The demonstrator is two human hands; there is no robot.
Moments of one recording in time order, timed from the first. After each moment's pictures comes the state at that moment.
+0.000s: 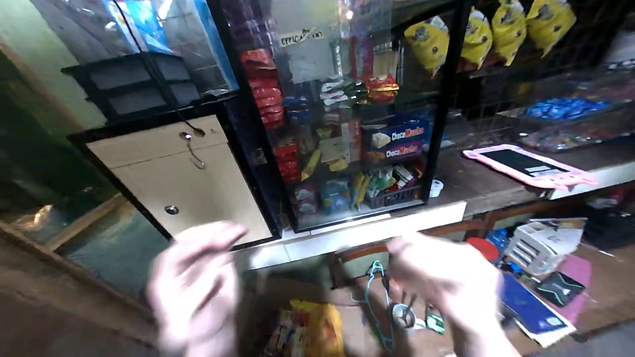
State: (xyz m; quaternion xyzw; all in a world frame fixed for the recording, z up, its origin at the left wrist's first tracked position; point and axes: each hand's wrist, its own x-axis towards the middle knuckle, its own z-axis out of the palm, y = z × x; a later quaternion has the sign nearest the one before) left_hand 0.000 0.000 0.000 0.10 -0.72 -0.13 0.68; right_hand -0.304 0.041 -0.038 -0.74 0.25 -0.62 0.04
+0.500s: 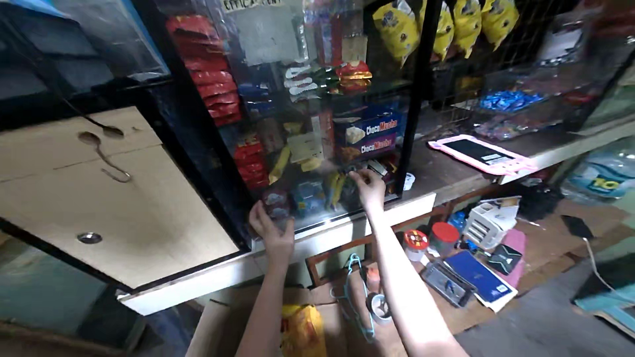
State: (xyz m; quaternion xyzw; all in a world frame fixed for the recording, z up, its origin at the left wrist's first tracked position) left_hand -0.110 -0.146 -0.117 0.48 -0.63 -0.17 0.59; right_hand -0.333 -0.165 -0.094 -0.43 0.61 -0.64 0.18
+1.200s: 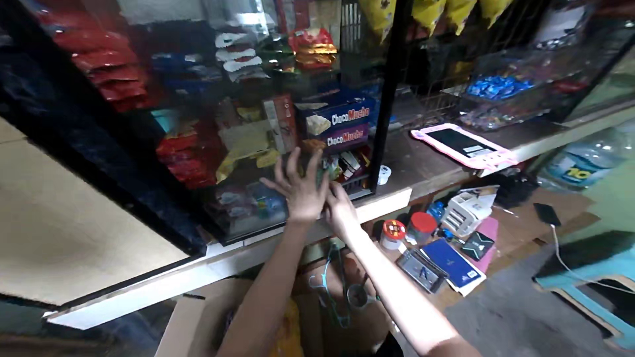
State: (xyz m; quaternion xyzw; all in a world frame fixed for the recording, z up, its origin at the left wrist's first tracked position) left_hand -0.260 -0.190 -0.106 0.42 -0.74 0.15 0.51; right_hand -0.353 -0.145 -0.140 -0.66 0.64 -0.38 0.09
